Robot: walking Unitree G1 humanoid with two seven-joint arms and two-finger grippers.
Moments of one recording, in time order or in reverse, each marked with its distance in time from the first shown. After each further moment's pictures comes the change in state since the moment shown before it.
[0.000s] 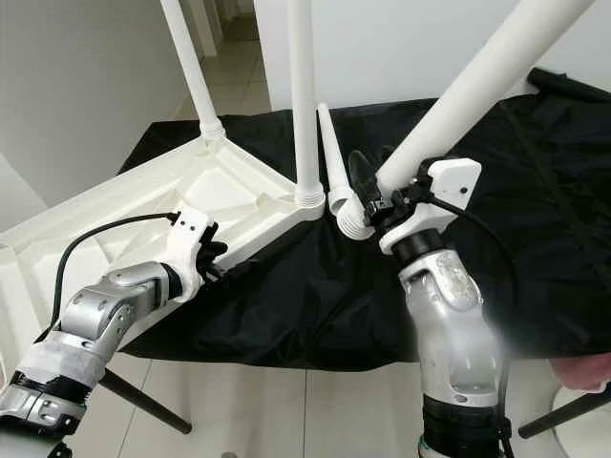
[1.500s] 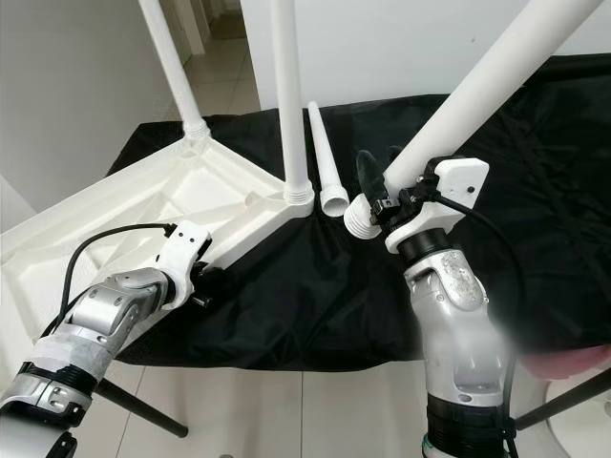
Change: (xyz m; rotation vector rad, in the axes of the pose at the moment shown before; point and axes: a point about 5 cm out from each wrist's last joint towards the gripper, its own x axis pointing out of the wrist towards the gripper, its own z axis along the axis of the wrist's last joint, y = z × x) left arm 0.004 0.027 -0.018 0.068 0.204 0.265; right arm 0.001 -0.002 0.000 -0.010 0.008 -0.010
